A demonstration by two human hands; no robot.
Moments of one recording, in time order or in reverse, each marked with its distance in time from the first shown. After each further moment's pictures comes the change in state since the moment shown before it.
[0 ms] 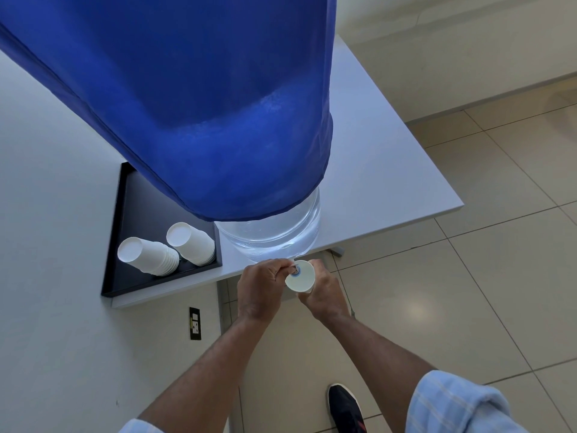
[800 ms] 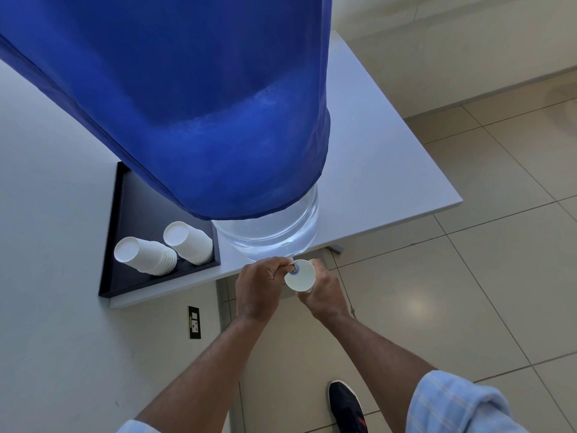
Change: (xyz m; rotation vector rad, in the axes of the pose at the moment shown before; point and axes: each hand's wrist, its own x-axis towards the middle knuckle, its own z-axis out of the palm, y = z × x) left_hand 0.000 -0.004 0.001 -0.022 0.000 0.007; right_hand -0.001 0.009 0.006 0.010 0.037 -0.022
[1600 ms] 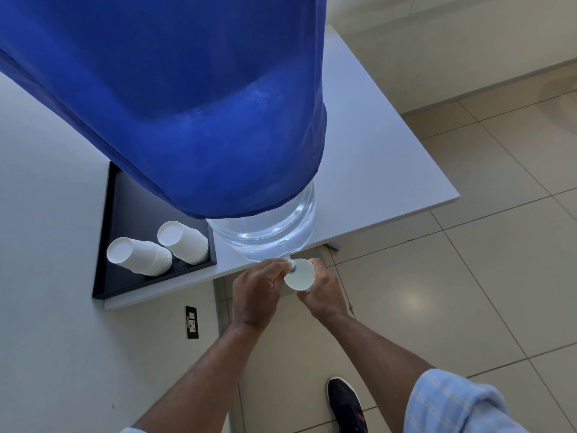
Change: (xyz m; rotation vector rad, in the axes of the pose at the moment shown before) left_hand -0.008 -0.012 0.005 0.082 0.081 0.246; right_hand 0.001 0.008 0.004 0.003 0.033 0.002
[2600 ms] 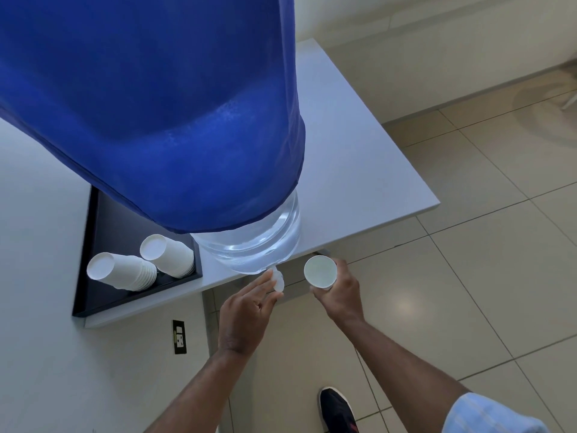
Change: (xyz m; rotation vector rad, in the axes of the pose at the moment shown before) left_hand -0.022 0.002 -0.003 -0.069 -0.138 -0.123; right_hand -0.001 0.014 -0.057 0.096 0.207 0.142
